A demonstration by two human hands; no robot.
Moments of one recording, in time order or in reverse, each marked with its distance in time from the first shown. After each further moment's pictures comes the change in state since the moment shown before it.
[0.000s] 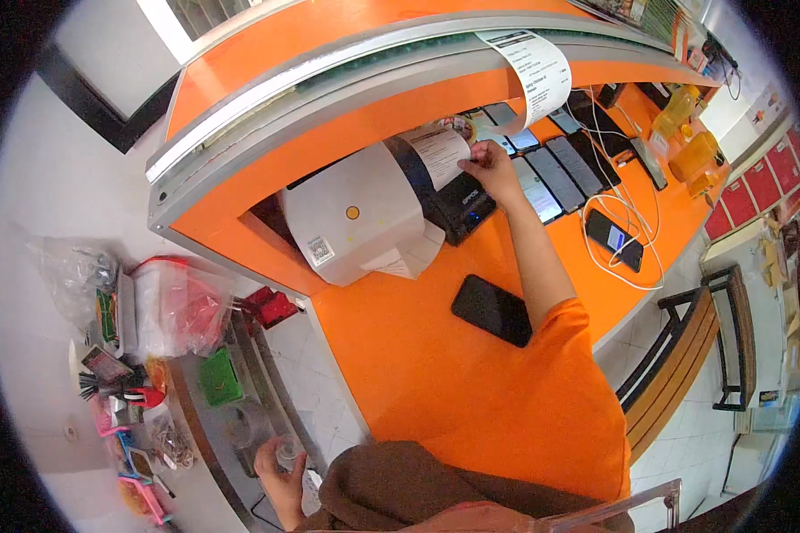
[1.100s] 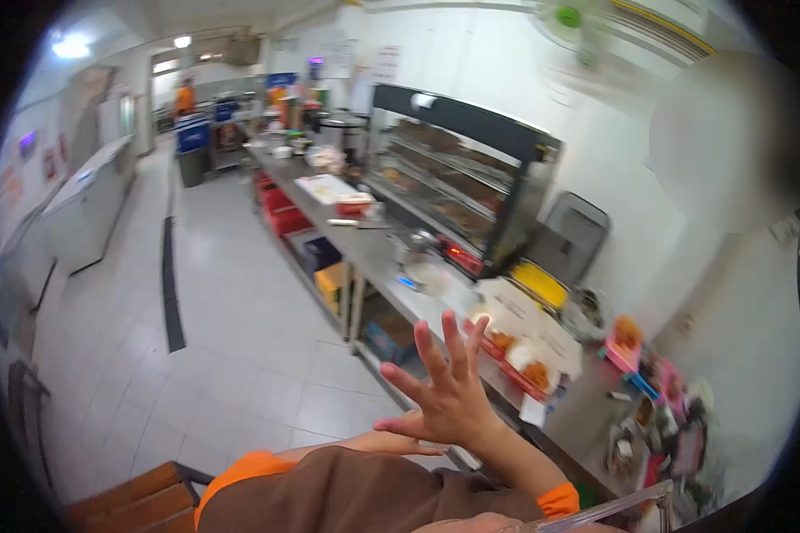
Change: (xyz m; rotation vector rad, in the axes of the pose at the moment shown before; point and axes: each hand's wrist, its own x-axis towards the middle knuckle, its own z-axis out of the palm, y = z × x) left_hand -0.498 0.019 -0.048 0.118 1.182 -0.826; right_hand -0.773 -0.518 0.187 1.690 -1.551 -1.851
